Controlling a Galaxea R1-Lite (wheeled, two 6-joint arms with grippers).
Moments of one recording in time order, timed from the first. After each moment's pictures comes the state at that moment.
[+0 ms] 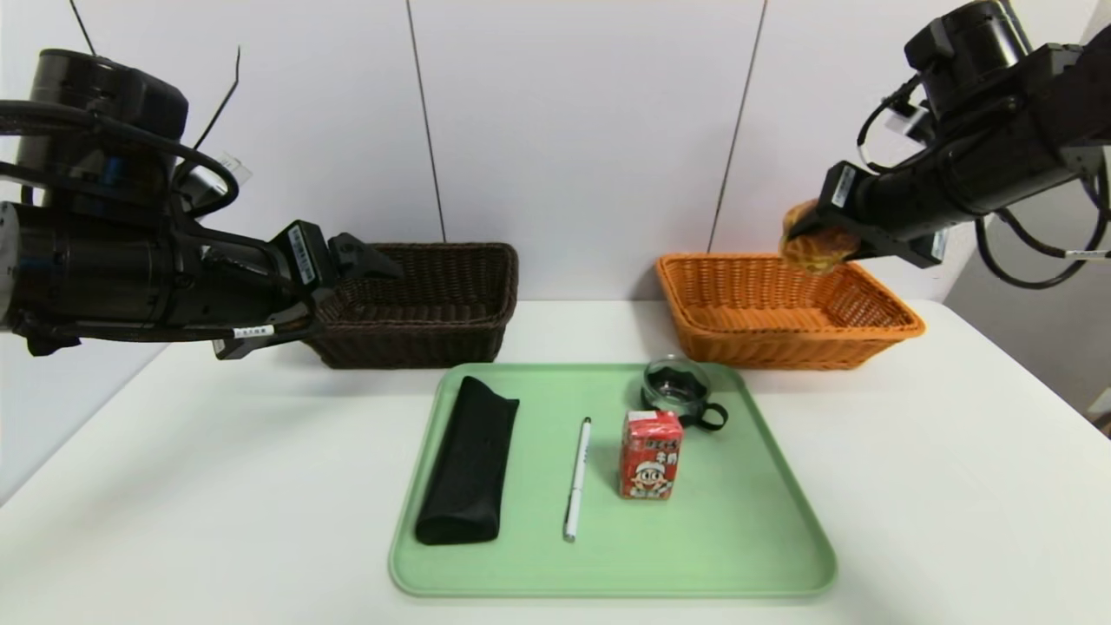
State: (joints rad) left arm -0.31 1.49 -1.23 0.25 -0.11 -0.68; right arm 0.19 1.90 -1.95 0.76 0.00 0.56
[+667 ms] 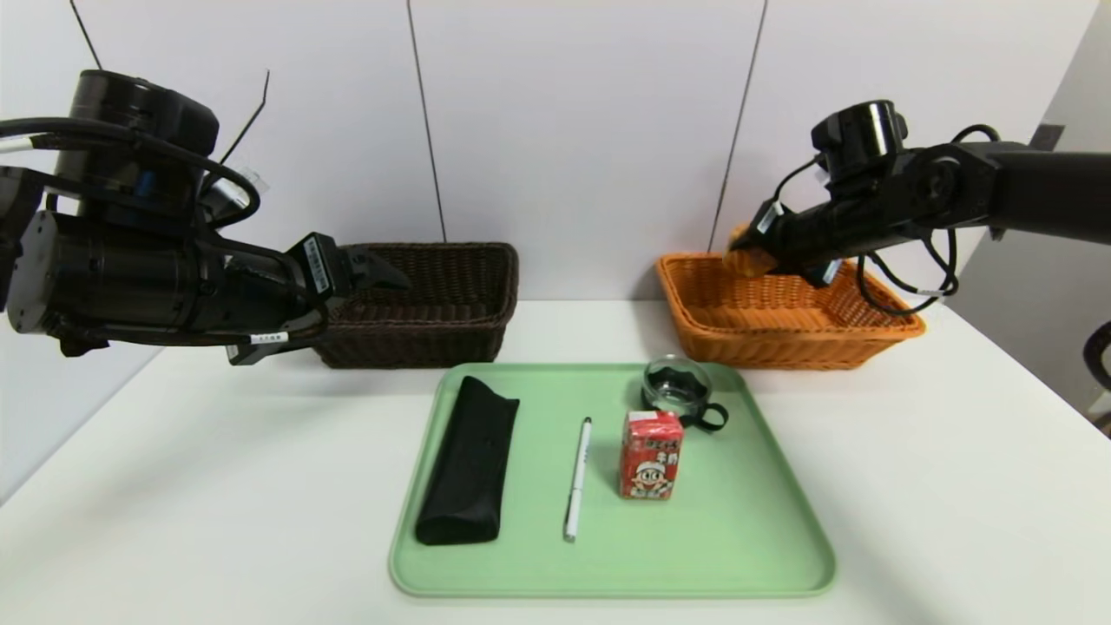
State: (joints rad) left arm -0.31 1.53 -1.23 0.26 -0.11 -0.67; right arm 0.16 2.15 -1.95 0.41 0.08 0.68
